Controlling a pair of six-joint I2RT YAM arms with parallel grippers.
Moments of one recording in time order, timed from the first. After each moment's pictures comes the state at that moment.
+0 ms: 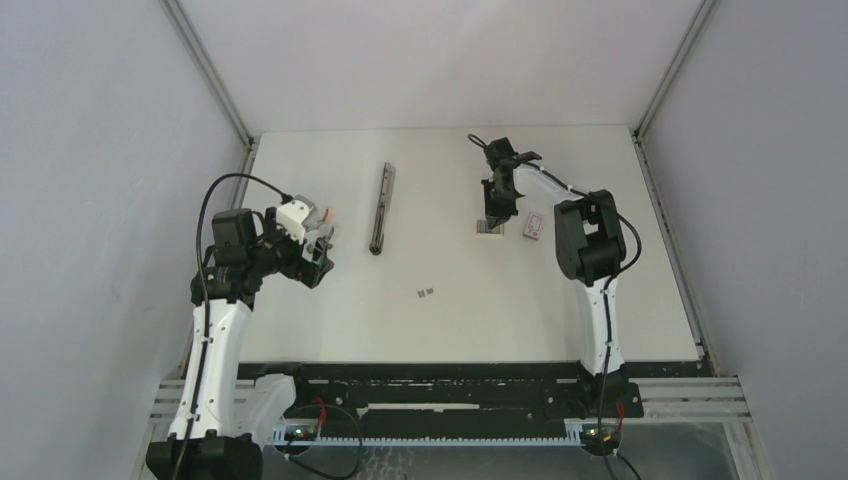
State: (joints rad) left arm 0.09 0.87 0.90 -0.74 0.53 0.46; right arm 0.34 2.23 1.77 -0.82 -0.05 0.33
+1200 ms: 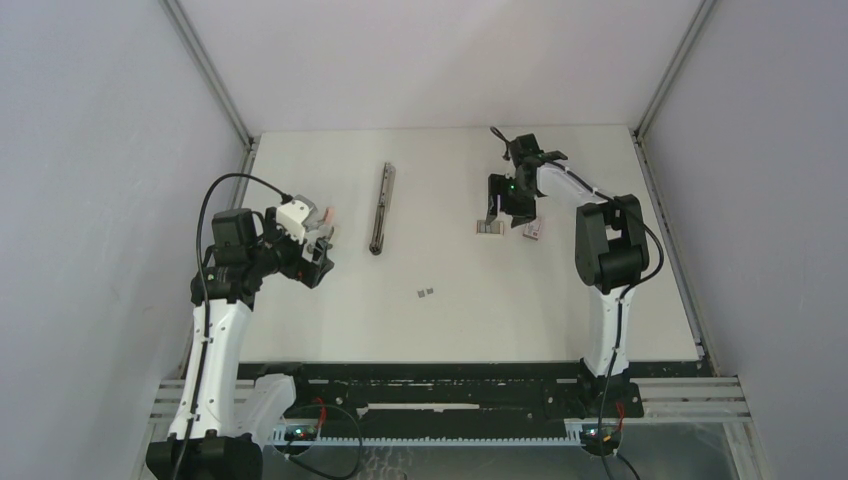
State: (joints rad) left arm 0.09 0.87 0.90 -0.74 0.53 0.46; right arm 0.25 2.09 1.64 -0.79 -0.18 0.30
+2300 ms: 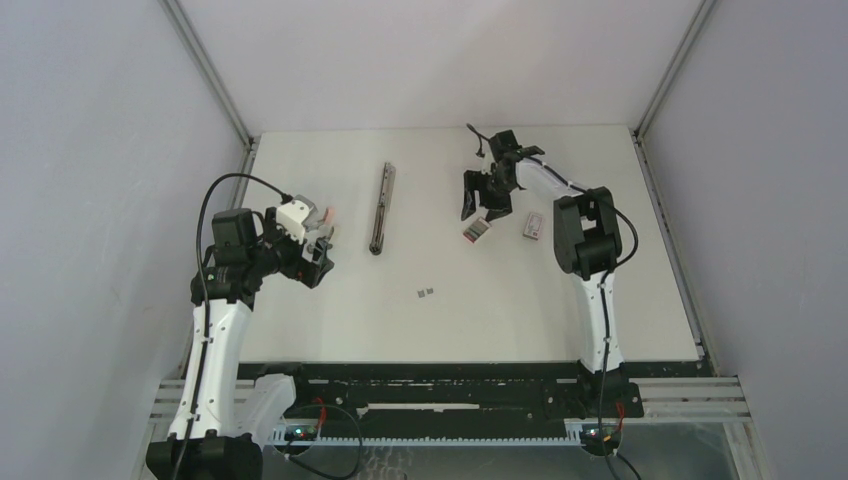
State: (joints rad) left arm 0.09 0.87 0.90 -0.74 0.53 0.46; right arm 0.29 2.30 1.87 -0.79 -0.38 0.25
